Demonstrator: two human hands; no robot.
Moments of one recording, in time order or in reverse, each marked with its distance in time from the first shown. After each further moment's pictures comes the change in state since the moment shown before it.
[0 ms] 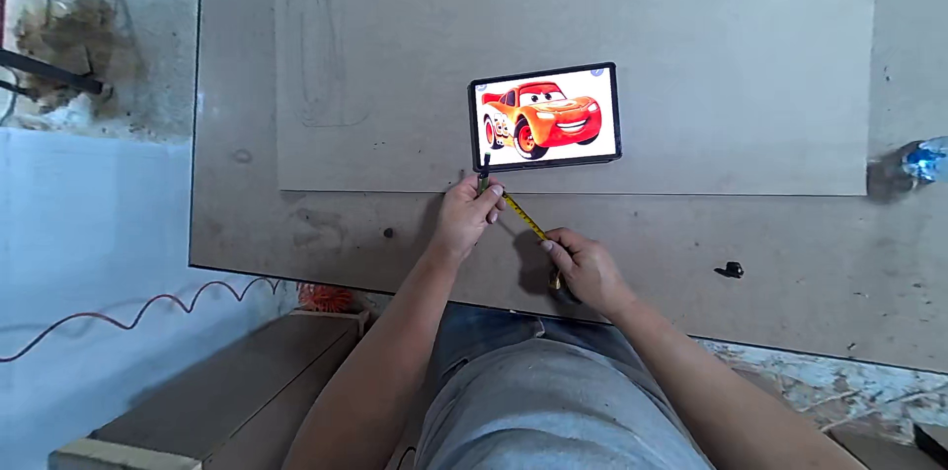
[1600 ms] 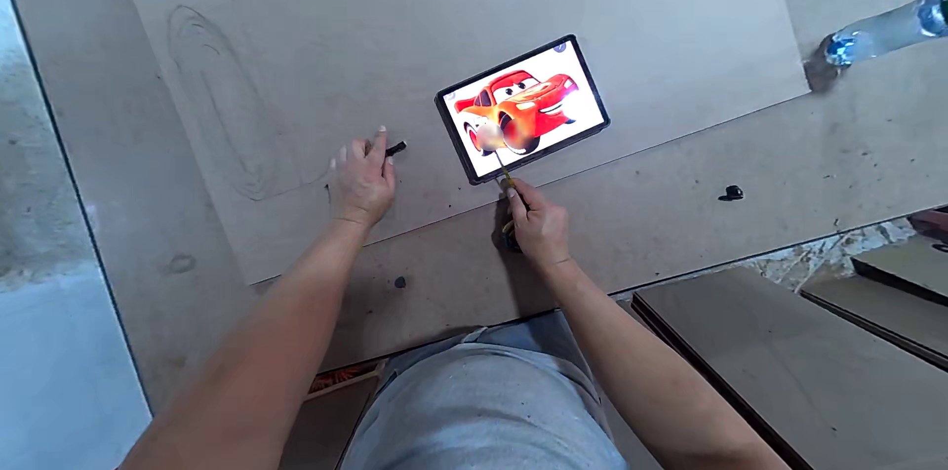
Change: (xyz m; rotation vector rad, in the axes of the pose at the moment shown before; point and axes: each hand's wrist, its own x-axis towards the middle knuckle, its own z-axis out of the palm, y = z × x) left_hand 0.157 -0.003 -0.185 1.458 0.049 0.662; right_hand 0.092 -0.052 0.112 -0.150 0.716 0.194
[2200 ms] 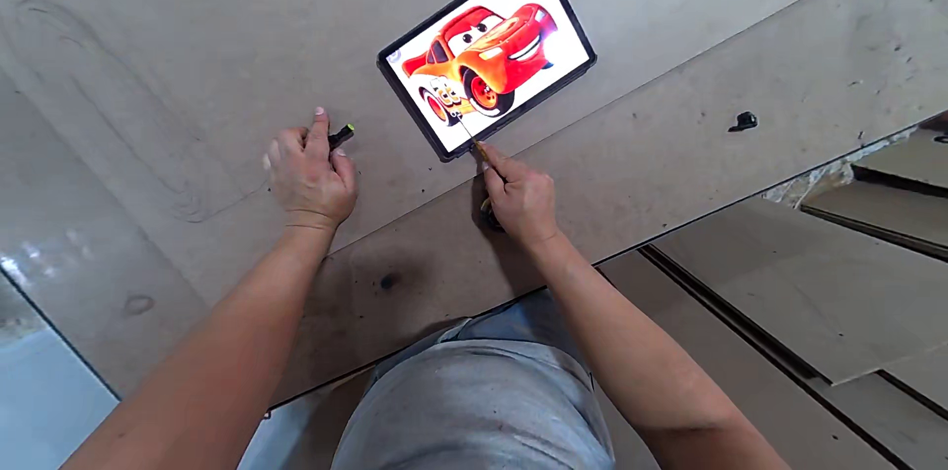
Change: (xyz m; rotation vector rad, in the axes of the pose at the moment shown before) left_hand 0.001 -0.005 0.005 0.031 0.051 0.062; right_hand 0.000 -0.004 0.010 -0.021 0.064 -0.015
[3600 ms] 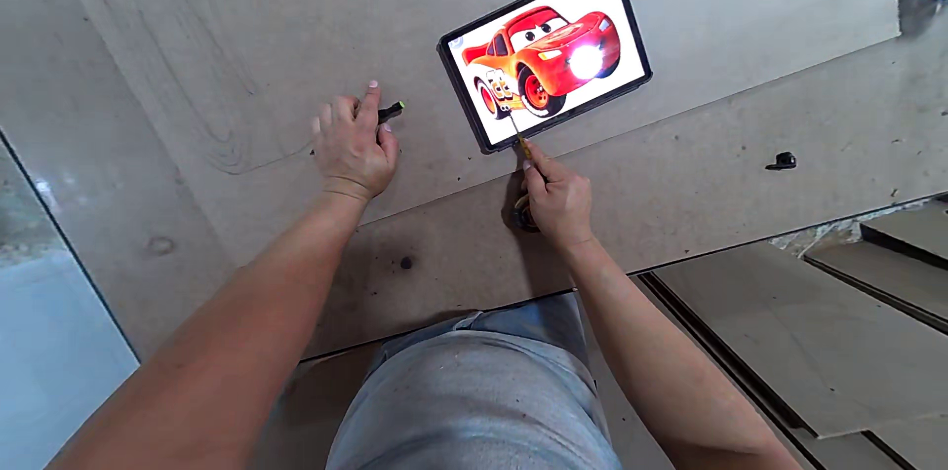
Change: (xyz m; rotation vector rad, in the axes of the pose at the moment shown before) left_hand 0.001 -0.003 0.002 0.003 0.023 0.005; right_hand 0.003 0.004 -0.003 -0.003 -0.098 0.014
